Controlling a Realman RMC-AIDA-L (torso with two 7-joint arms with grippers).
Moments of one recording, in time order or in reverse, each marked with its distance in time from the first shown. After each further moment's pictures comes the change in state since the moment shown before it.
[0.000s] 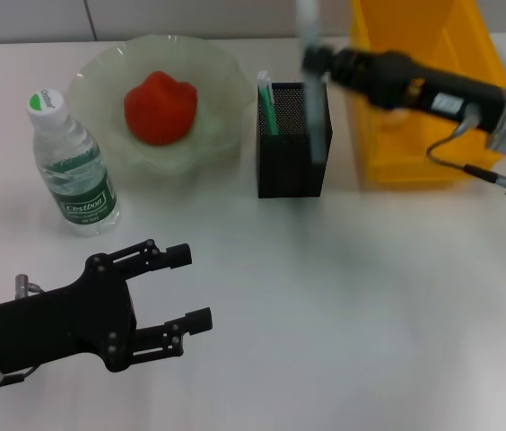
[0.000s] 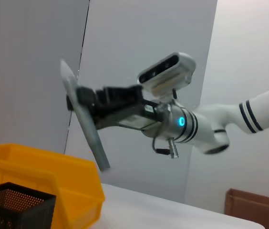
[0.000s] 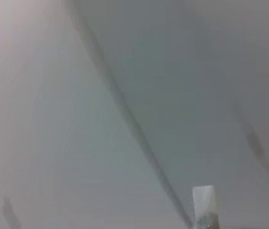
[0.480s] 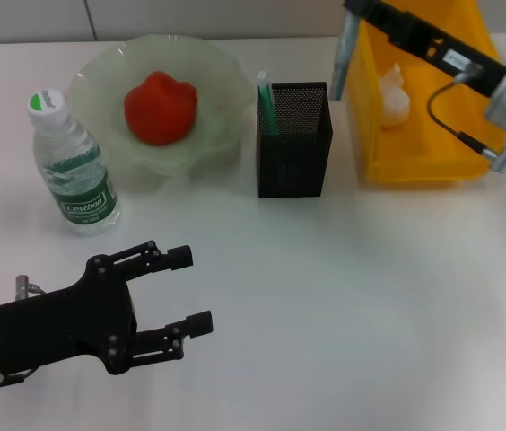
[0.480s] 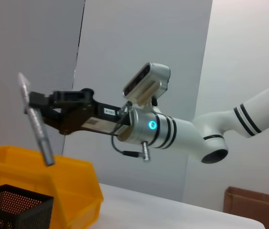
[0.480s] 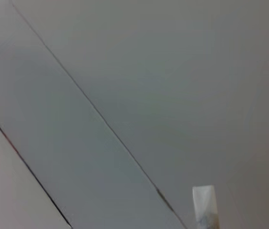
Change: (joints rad) left arm -0.001 0.000 0.000 -0.001 0.005 0.005 0.016; right arm 0.052 0.009 0.059 0.138 0.141 0.220 -0.102
